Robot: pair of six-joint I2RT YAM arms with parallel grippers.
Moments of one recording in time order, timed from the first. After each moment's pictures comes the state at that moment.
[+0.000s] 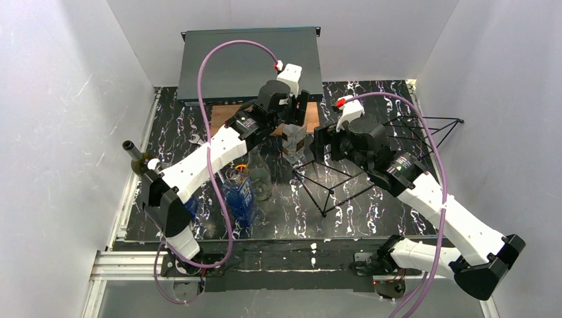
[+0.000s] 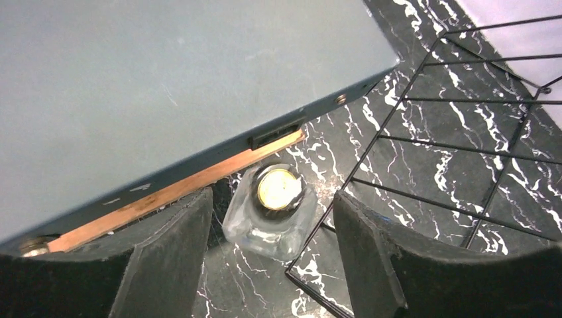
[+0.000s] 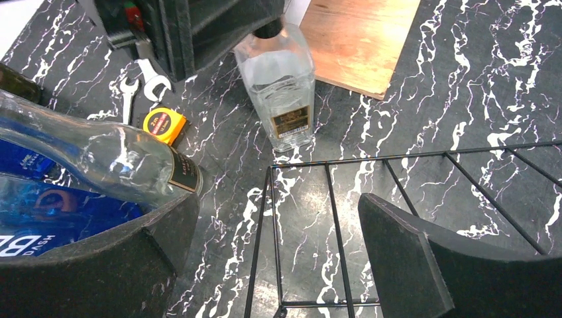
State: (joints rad) left arm -0.76 1.69 1.64 -0.35 -0.28 -0.15; right arm 0.77 1.07 1.17 -0.52 0.20 0.22
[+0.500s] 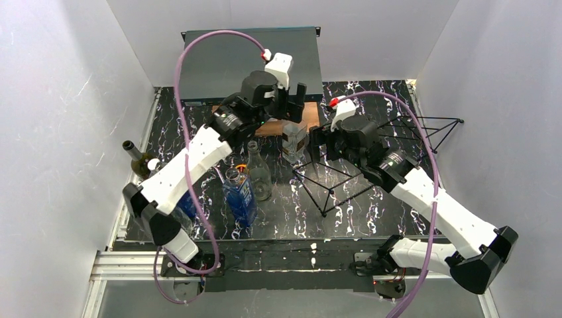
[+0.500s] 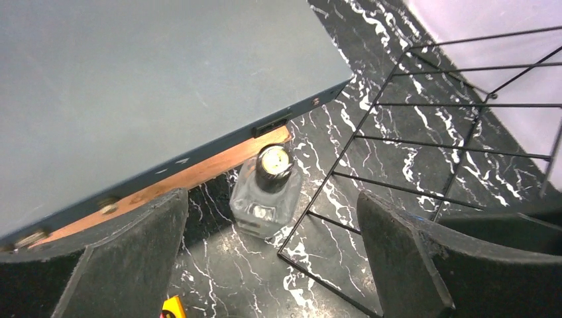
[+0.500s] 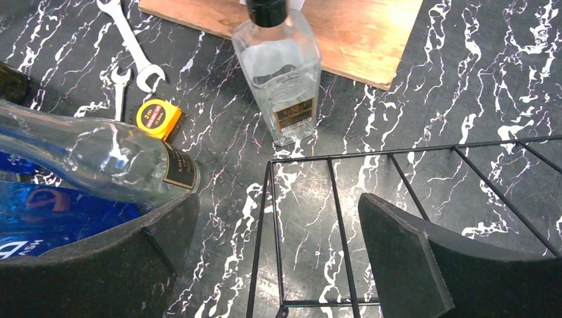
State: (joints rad) left arm -0.75 1.62 1.76 -0.52 -0.24 -0.18; right arm 0.77 1.11 1.17 -0.52 0.20 0.23
